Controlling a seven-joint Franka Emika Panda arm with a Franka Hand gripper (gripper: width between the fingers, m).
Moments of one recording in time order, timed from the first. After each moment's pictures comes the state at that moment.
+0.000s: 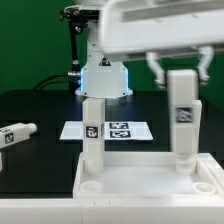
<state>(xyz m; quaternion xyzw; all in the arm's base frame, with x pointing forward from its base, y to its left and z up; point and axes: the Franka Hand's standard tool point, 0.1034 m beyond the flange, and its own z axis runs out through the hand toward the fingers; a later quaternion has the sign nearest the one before) 0.634 0.087 0.168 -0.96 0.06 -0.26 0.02</state>
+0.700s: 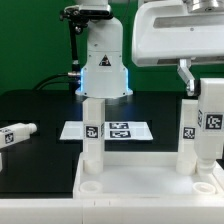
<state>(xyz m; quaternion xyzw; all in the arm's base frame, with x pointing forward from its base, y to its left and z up) 0.633 0.105 0.160 -0.97 0.03 -0.26 0.01</state>
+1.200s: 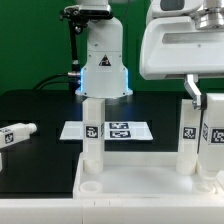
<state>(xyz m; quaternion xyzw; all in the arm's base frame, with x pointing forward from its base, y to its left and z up) 0.624 0.117 0.144 -0.97 0.02 -0.24 0.01</state>
